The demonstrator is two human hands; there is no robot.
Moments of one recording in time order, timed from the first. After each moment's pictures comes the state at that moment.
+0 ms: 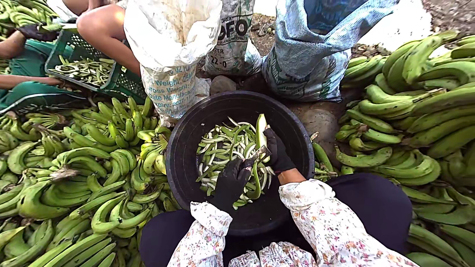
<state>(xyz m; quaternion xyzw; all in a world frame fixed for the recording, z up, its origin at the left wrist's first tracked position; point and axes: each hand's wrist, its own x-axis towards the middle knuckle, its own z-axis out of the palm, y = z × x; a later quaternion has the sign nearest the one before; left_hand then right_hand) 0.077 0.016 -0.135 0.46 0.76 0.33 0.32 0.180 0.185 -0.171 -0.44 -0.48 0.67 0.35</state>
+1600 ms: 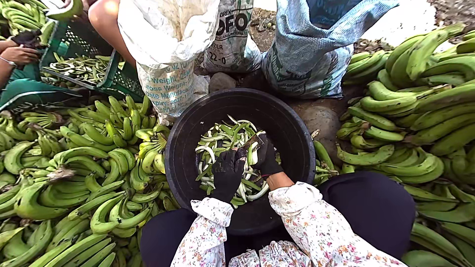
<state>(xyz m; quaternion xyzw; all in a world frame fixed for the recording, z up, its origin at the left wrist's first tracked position) 0.071 0.035 -0.151 0.46 0.81 0.32 0.16 0.160 0.150 -0.166 -0.52 -0.62 0.52 0.29</state>
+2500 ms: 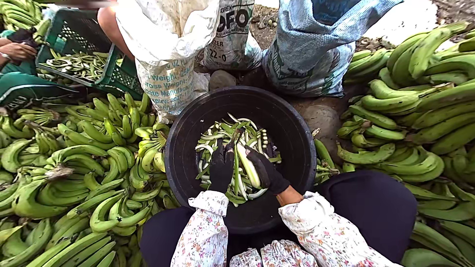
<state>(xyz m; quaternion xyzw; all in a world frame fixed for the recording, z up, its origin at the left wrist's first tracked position) 0.048 0.043 -0.163 0.35 0.83 0.36 0.25 0.185 0.121 -0.168 -0.33 -0.59 0.71 0.21</state>
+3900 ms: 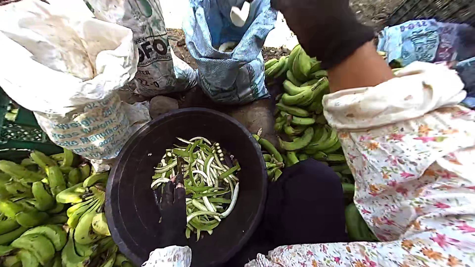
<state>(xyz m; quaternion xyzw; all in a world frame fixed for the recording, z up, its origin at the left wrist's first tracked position) 0.052 0.036 -0.163 0.33 0.75 0.49 0.30 0.307 0.351 0.114 -0.43 -0.83 0.09 0.35</state>
